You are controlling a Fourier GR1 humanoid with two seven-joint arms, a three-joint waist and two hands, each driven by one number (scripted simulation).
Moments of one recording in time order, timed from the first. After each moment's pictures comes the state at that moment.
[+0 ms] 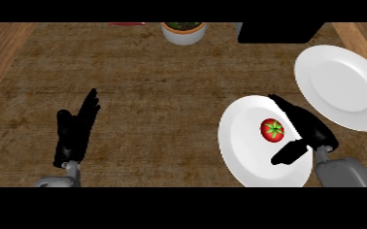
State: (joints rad) left arm -0.03 0.17 -0.08 -1.48 -0.01 0.19 0.23; right arm -0.16 -0.41 0.21 -1.41 0.50 0.25 0.30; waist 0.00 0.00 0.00
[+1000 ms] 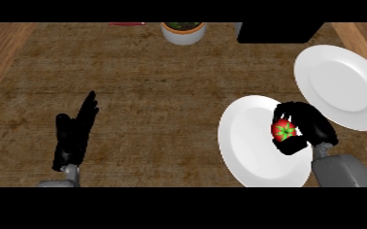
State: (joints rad) left arm 0.00 0.13 -0.03 -1.50 -0.07 0.15 0.23; right arm -0.17 -0.35 0.12 -1.34 0.74 0.17 0.14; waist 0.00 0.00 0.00
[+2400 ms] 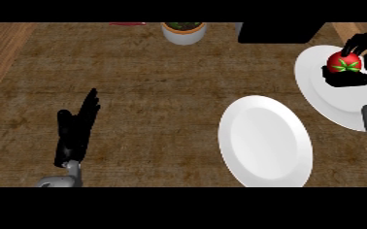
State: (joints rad) left arm -0.03 0.11 -0.01 -1.49 -0.08 0.14 0.23; right arm -0.49 -0.46 -0.22 -1.23 0.80 -0.15 0.12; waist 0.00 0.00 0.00
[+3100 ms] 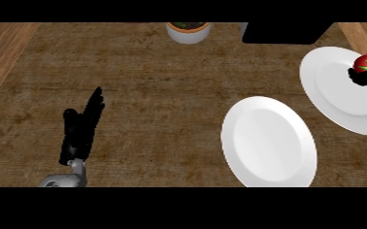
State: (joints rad) left arm -0.04 0.09 -0.02 -1.48 -0.10 0.13 0.23; right arm -0.71 -0.62 -0.34 -0.57 0.81 -0.24 -0.12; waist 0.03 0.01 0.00
